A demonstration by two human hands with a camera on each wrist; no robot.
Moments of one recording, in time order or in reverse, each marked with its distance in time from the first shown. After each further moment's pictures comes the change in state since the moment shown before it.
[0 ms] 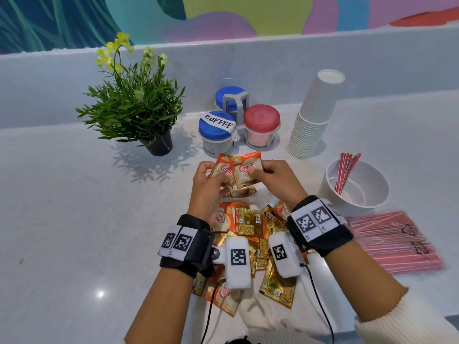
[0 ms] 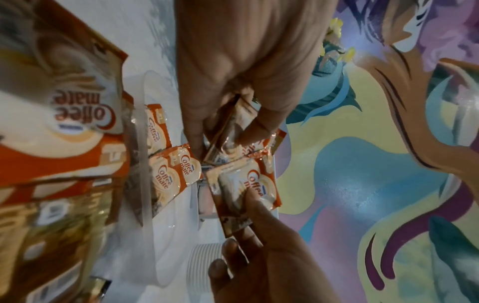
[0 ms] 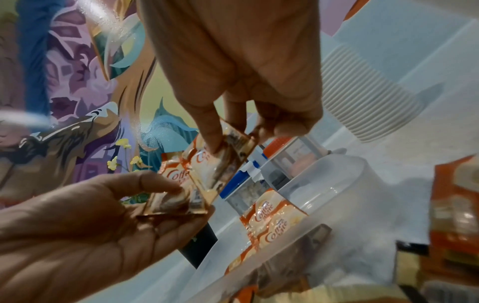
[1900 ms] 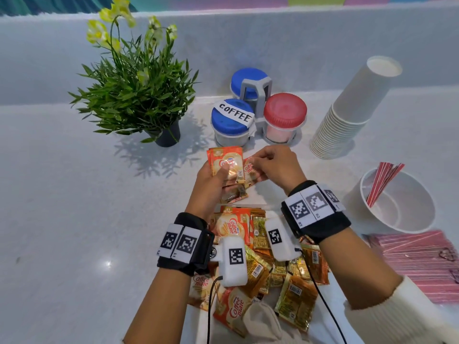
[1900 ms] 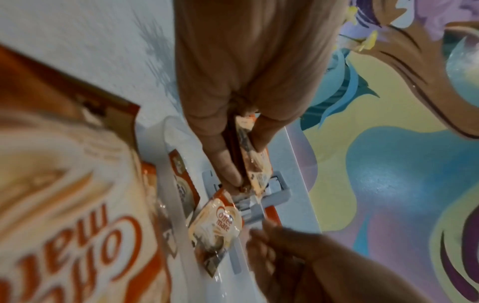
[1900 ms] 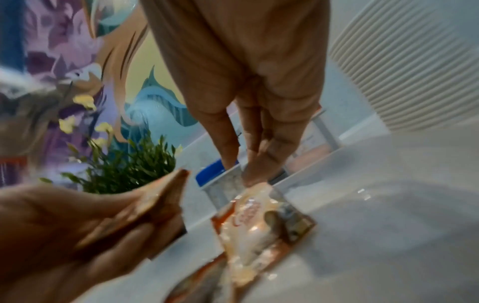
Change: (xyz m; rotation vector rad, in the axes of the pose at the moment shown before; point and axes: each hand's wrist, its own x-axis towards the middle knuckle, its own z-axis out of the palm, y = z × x) left_hand 0.041 -0.004 -0.026 0.108 -0.035 -0.053; right_hand 0.056 -0.019 0.028 -0.087 -0.035 0.162
